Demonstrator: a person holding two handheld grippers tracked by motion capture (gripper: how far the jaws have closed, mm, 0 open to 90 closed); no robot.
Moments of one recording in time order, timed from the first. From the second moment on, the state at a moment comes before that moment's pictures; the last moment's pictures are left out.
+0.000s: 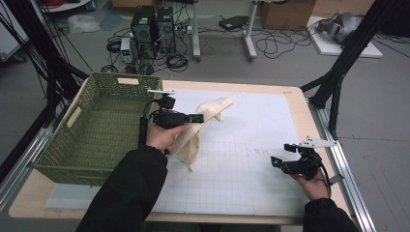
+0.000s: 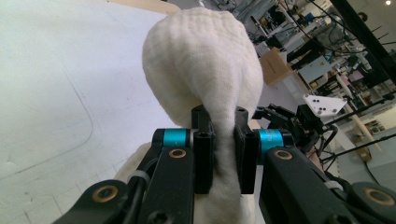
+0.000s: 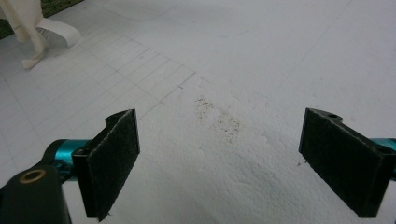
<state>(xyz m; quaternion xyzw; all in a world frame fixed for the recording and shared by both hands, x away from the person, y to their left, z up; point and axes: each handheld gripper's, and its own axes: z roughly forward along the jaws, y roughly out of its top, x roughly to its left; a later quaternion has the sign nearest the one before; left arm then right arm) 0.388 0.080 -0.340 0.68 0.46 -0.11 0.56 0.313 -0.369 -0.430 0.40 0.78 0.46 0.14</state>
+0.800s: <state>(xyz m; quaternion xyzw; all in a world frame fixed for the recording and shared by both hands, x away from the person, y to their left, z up) 0.379 0.085 -0.318 0.67 0.47 -0.08 0.57 0.315 -0.366 -0.431 0.39 0.78 0.46 0.14</state>
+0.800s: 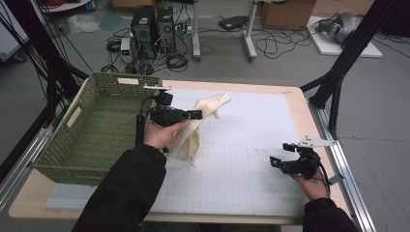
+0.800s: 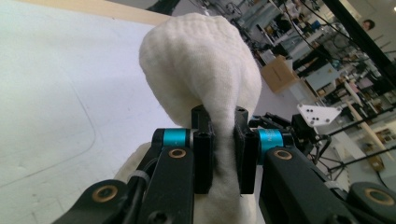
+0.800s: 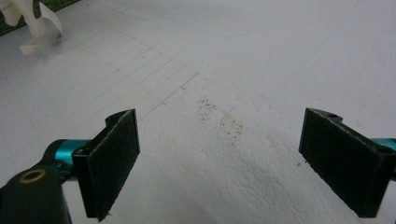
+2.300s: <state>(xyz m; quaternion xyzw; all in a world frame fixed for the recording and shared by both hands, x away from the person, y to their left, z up) 0.373 0.161 -0.304 0.61 0.53 -0.05 0.58 0.317 -0.365 -0.432 0.38 0.79 0.46 0.14</state>
